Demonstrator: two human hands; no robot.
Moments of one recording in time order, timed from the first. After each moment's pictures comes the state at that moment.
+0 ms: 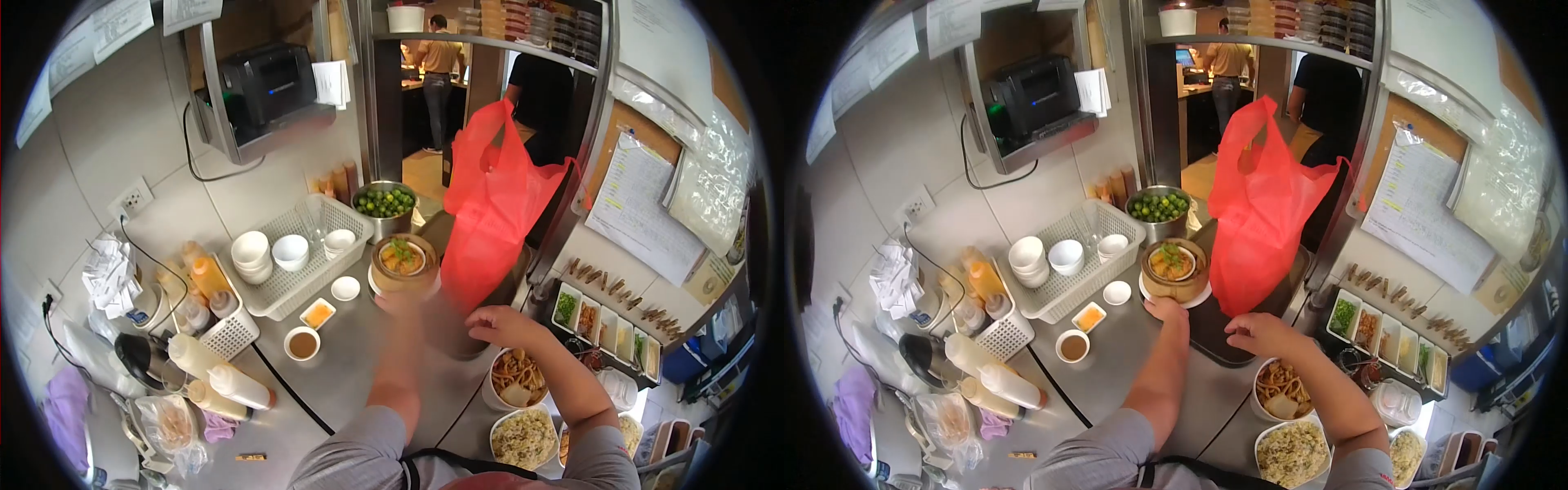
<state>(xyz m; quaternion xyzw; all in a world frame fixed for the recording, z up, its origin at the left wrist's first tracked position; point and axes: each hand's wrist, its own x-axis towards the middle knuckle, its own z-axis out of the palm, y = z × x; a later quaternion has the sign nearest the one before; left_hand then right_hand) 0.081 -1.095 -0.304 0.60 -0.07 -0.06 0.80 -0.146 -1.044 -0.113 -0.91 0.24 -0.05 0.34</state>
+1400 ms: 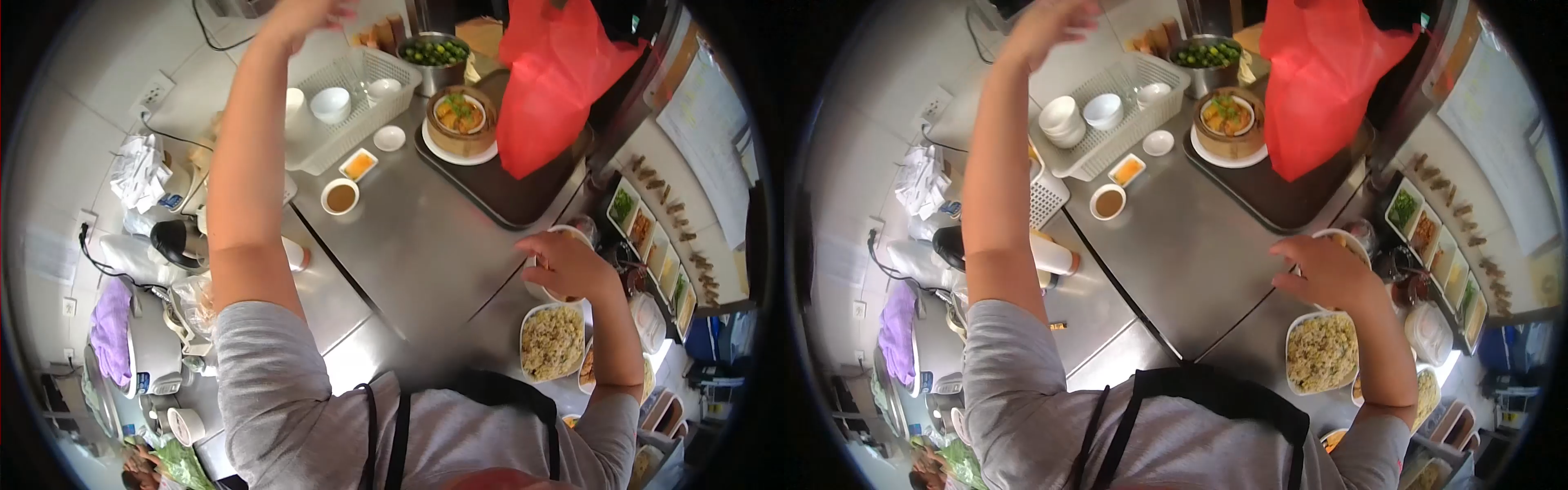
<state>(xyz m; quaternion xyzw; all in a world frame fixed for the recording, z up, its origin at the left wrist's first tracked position) 0.203 -0.937 0.060 0.67 -0.55 -0.14 0.48 -0.186 -0.972 -0.089 -0.92 0.18 0.05 0.34</state>
